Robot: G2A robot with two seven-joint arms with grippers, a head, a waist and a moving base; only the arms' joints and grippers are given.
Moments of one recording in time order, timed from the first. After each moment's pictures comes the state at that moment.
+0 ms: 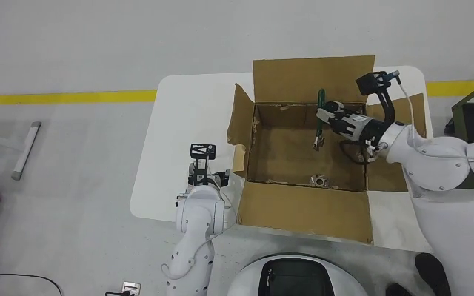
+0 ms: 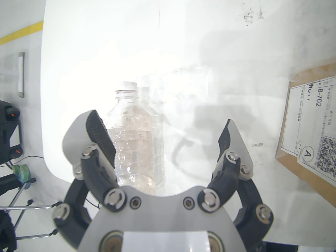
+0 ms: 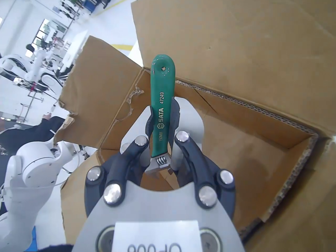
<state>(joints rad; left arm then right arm) 1.17 -1.57 -1.31 -1.75 1.80 0.11 -1.00 -1.03 -1.22 1.52 -1.87 -0.52 -0.05 0.89</state>
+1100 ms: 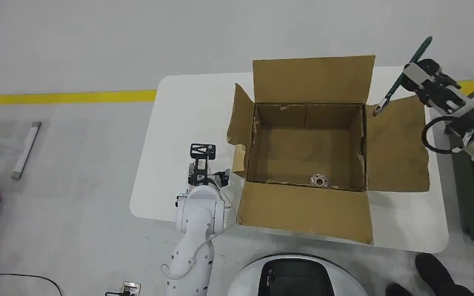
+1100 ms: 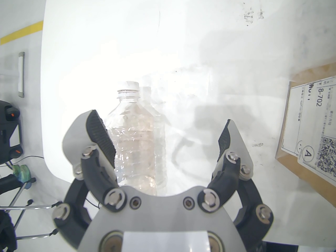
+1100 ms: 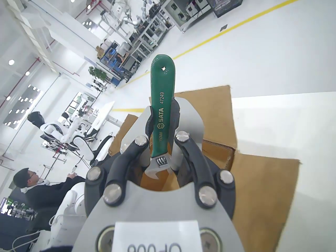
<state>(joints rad) 1.17 -1.57 -1.31 -1.75 1.80 0.11 -1.00 -1.18 -1.18 1.91 -2.05 -0.24 -0.03 0.73</state>
